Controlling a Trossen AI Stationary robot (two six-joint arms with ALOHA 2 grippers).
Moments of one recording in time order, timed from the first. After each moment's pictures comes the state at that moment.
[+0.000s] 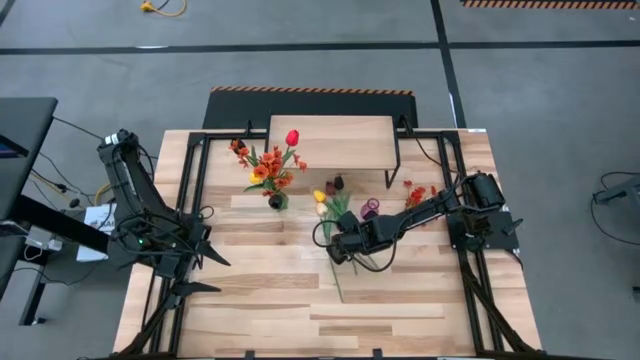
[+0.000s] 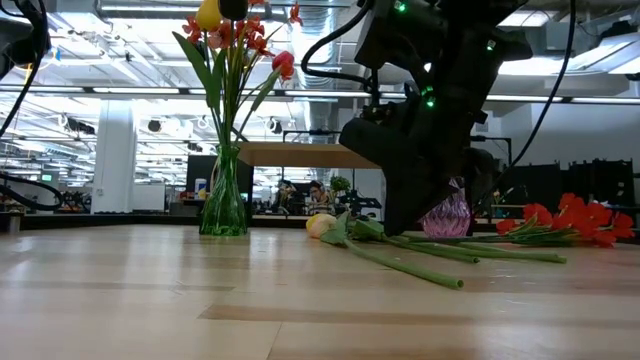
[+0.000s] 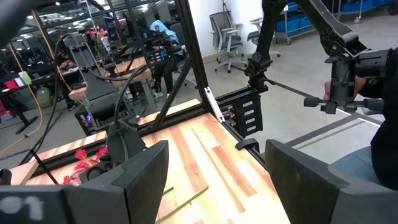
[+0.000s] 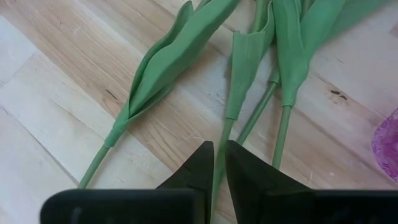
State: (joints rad) left arm -1.11 0.75 0.65 0.01 -0.79 0.12; right arm 0.23 1.90 1.13 -0.49 0.37 0.99
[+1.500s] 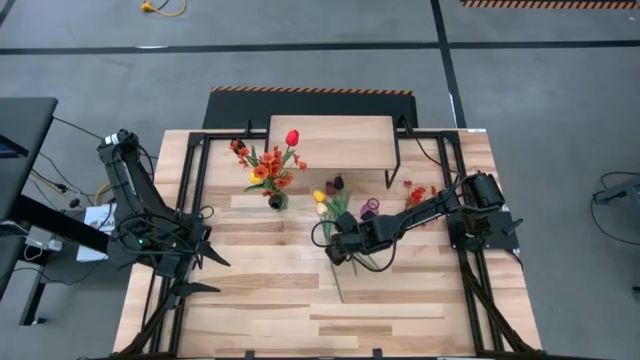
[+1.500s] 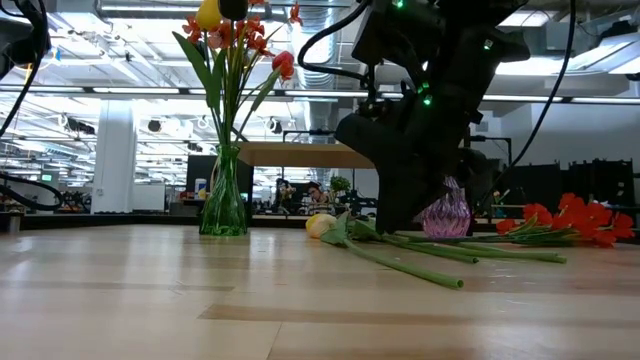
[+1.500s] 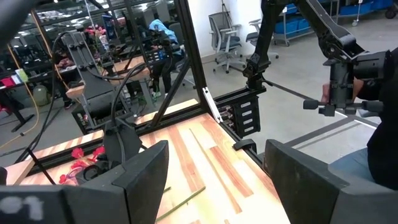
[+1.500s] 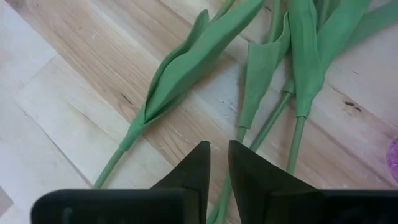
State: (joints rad) left arm -1.11 0.75 0.65 0.01 -0.79 0.11; right arm 0.23 1.90 1.12 -0.45 0.36 0.96
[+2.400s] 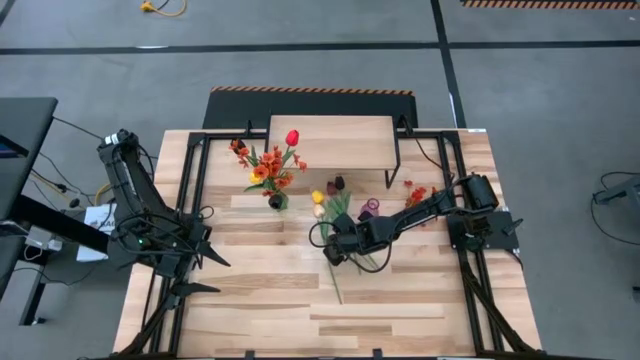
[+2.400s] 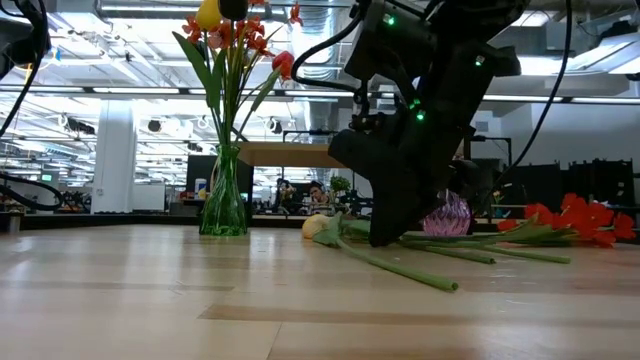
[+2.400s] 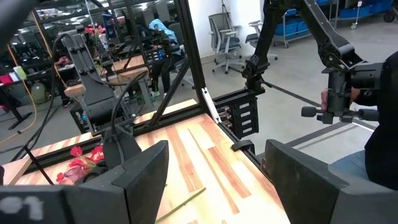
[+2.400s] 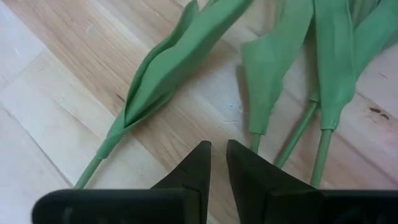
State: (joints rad) left arm -1.11 0.75 0.65 0.01 -0.79 0.09; right arm 0.22 1.96 1.13 -0.41 0.35 0.93
